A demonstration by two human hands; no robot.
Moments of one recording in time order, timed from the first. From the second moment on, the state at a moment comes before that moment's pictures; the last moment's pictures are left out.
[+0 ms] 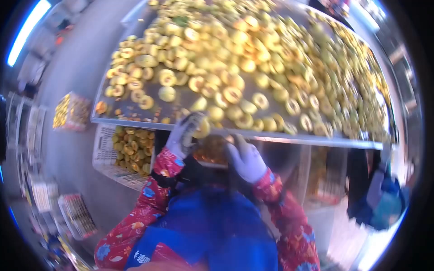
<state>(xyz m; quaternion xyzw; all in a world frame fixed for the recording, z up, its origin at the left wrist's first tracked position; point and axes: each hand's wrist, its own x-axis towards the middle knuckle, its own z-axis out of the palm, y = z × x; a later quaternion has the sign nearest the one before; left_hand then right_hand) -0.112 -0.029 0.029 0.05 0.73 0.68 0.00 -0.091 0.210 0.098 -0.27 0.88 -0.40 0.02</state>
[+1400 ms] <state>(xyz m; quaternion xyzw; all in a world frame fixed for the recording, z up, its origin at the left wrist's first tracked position) -0.085 0.009 0.058 -0.07 0.67 0.73 0.11 -0.069 0.203 0.077 -0.14 0.83 -0.52 0.11</state>
